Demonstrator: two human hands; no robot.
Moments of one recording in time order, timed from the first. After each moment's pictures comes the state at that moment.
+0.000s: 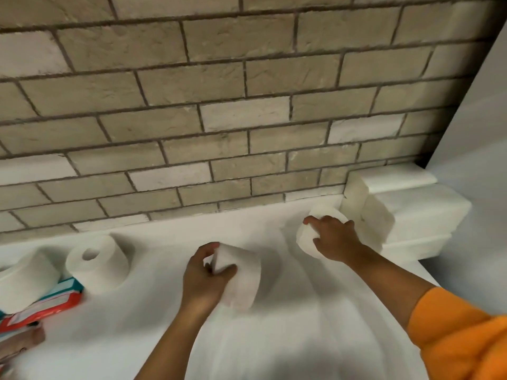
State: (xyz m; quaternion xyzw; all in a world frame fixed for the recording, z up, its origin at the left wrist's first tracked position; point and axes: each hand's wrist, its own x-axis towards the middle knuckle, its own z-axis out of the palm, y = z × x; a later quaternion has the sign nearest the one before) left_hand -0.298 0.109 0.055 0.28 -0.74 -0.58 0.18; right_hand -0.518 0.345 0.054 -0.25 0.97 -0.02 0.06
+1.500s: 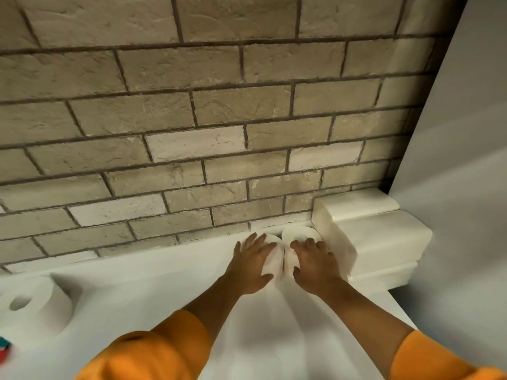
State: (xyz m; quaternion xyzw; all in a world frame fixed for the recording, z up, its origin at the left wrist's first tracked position) left_hand -0.507 0.191 0.024 -0.04 -1.00 -0.08 0.00; right_hand -0.555 0.384 0.032 -0.22 0.97 -0.04 -0.02
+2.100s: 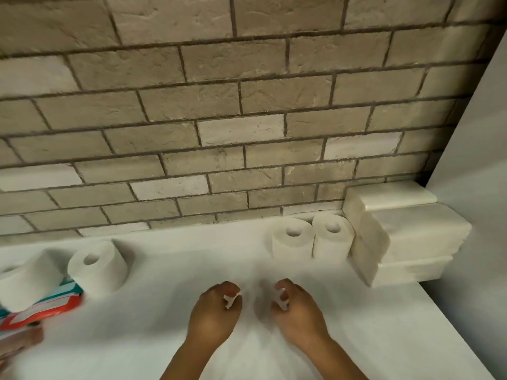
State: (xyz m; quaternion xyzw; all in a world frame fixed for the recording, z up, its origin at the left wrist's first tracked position) left_hand -0.308 0.148 0.012 0.27 -0.89 -0.36 0.08; right_hand -0.393 0.331 0.004 -0.18 0.91 -0.35 0.13
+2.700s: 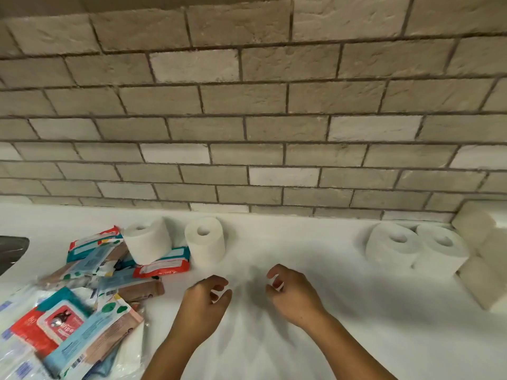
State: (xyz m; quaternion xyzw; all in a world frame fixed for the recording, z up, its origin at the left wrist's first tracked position) left_hand -0.123 -0.042 0.047 0.34 -0.85 -0.37 0.13; right_hand -0.277 0.115 0.046 -0.30 0.88 -0.32 0.19
